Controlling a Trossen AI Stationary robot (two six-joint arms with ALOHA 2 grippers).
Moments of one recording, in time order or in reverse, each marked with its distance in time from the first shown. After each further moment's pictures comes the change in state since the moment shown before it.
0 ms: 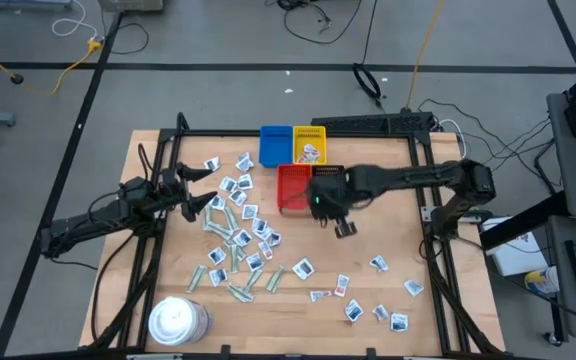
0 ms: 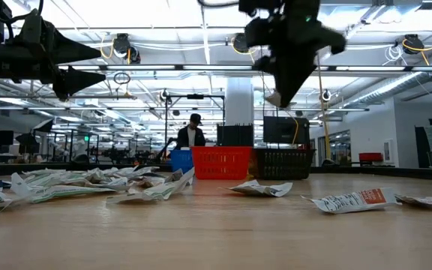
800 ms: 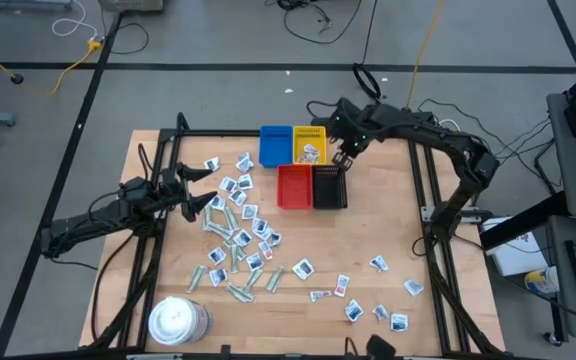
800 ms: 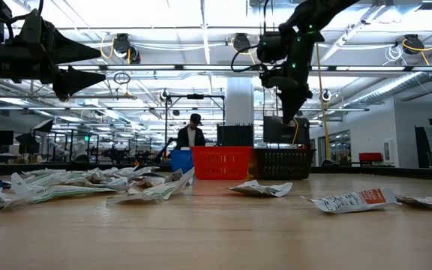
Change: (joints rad) left arm 0.000 0.000 0.000 0.000 0.000 0.000; right arm -0.550 0.000 0.000 0.058 0.000 0.281
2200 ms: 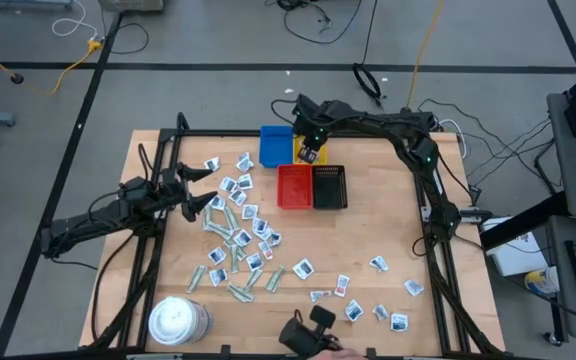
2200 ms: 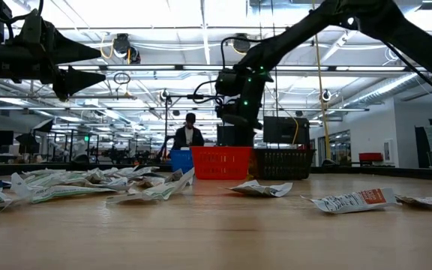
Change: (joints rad) left arm 0.000 0.000 0.000 0.000 0.000 0.000; right arm 0.014 0.511 0.433 0.107 -0.057 -0.139
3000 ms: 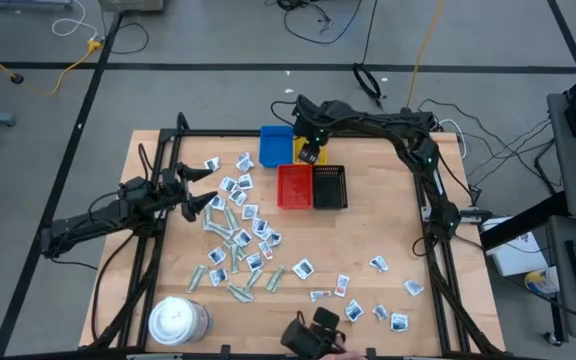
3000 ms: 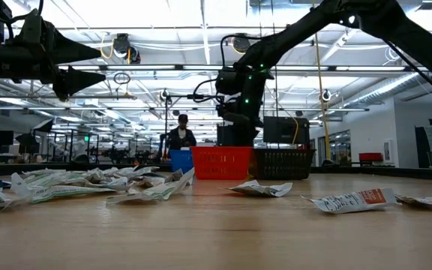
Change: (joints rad) left arm 0.000 0.000 0.000 0.000 0.000 0.000; right arm 0.007 -0.019 -0.001 -0.047 0.007 0.027
